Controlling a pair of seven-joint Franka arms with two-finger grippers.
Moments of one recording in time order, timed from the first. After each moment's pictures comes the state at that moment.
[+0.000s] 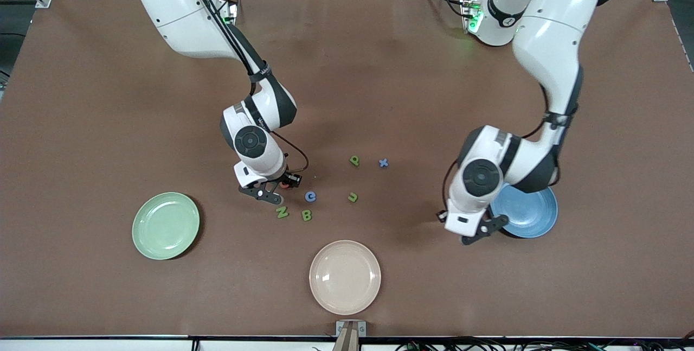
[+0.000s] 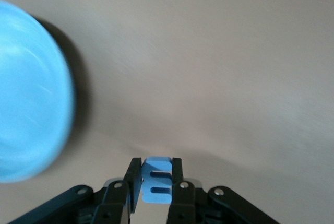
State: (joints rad) left arm -0.23 0.74 -0.13 -1.43 0.26 2.10 -0.88; right arm 0.51 0.68 0.00 -1.76 0.02 2.43 0.83
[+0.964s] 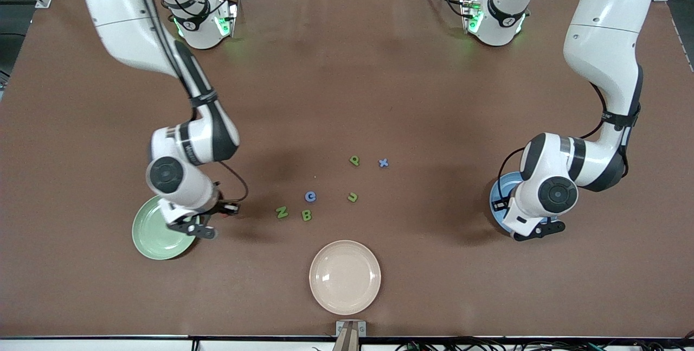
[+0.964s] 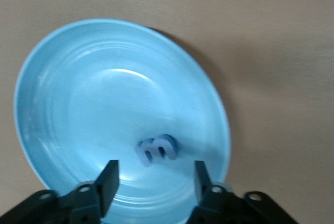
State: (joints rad) left arm -0.04 0.70 -0.16 -1.58 0.26 2.08 -0.55; right arm 0.26 0.66 -0.09 -1.62 0.01 2.29 0.33
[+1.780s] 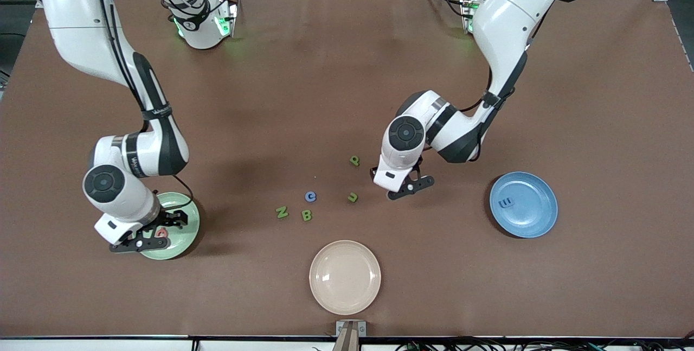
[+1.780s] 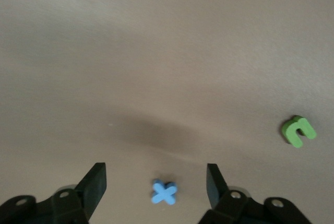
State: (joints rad) left arm -0.37 0.75 -0.32 -1.55 0.23 2.21 -1.10; right arm 0.19 0.67 -0.10 -1.59 -0.13 2.34 0.16
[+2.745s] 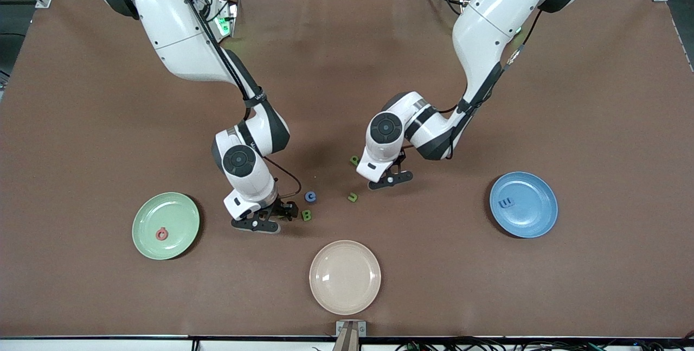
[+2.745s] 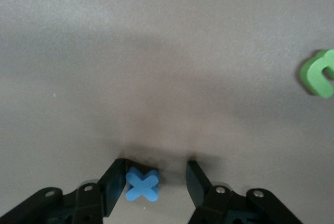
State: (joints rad) left arm -0.43 0.80 -0.32 -1.60 0.27 2.28 -1.08; right arm 0.47 0.83 -0.04 -1.54 -0.04 2.54 0.59
